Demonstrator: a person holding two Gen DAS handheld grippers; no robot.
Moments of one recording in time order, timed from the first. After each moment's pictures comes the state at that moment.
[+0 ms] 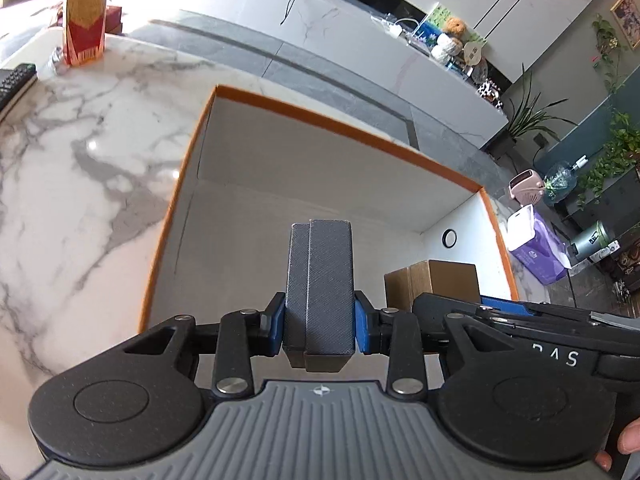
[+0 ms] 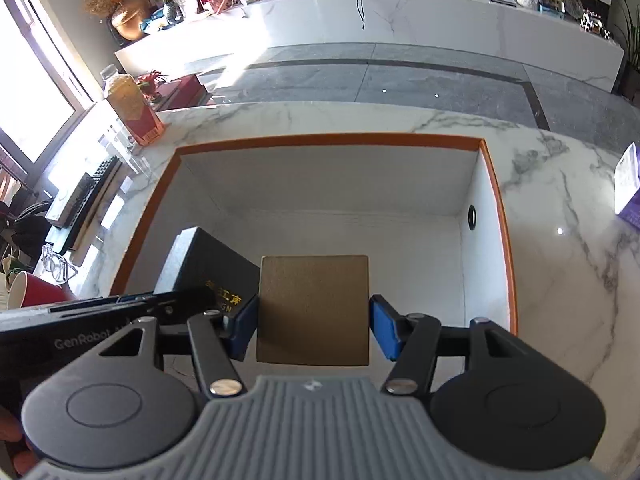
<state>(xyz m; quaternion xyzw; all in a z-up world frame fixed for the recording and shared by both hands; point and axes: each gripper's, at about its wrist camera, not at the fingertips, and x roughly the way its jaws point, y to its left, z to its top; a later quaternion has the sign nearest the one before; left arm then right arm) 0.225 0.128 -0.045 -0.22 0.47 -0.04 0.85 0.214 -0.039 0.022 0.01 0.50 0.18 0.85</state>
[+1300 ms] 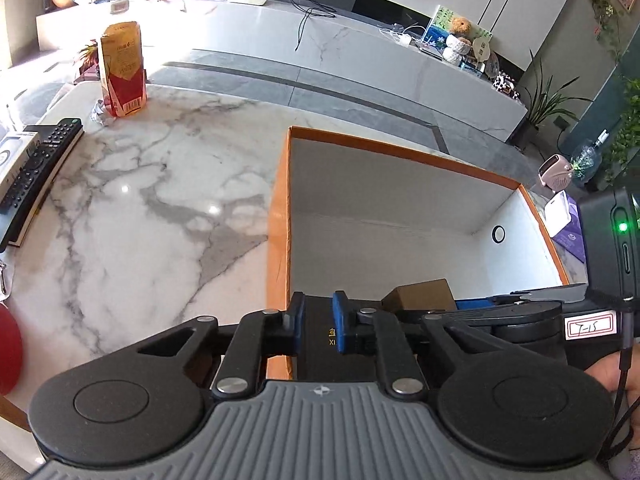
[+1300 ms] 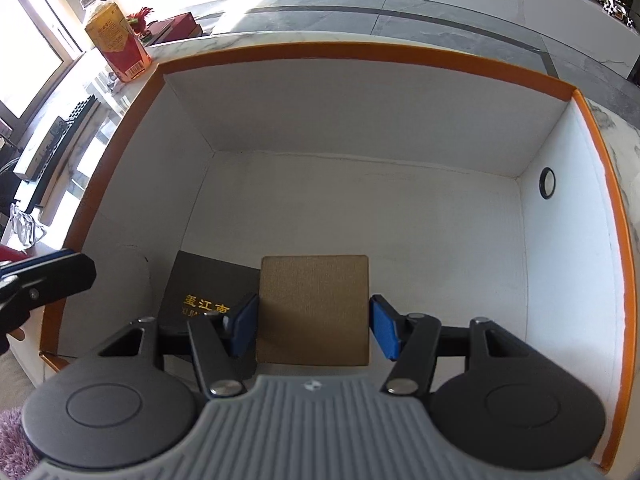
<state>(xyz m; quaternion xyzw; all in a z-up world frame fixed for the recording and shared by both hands) 0.188 0.171 -0.015 -0.14 0.45 -0.01 0.88 0.240 0.021 -0.044 -0.03 0.55 0.18 0.81</state>
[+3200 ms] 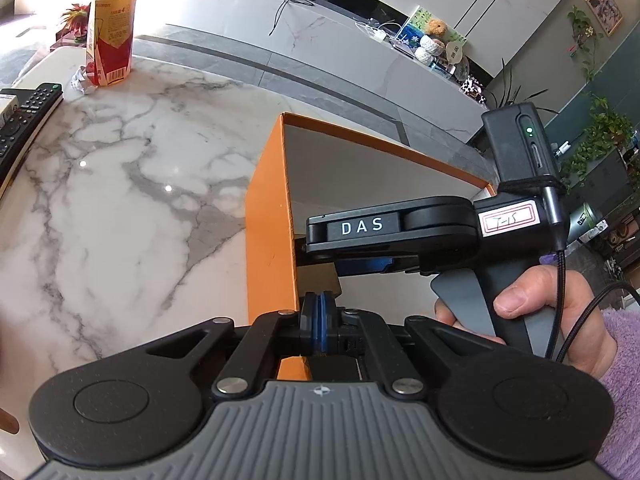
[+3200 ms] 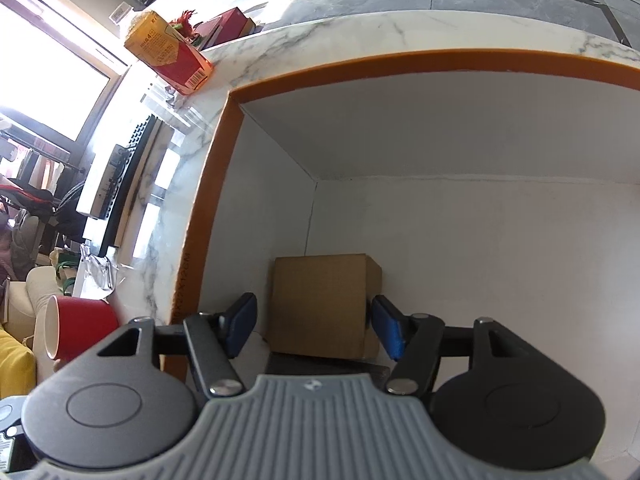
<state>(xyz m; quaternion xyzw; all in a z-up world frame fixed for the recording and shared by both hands) 0.176 0.207 -0.023 -0.20 0.46 -0.08 0.86 0.282 0.083 -0.049 0.08 0.59 0.25 0.77</state>
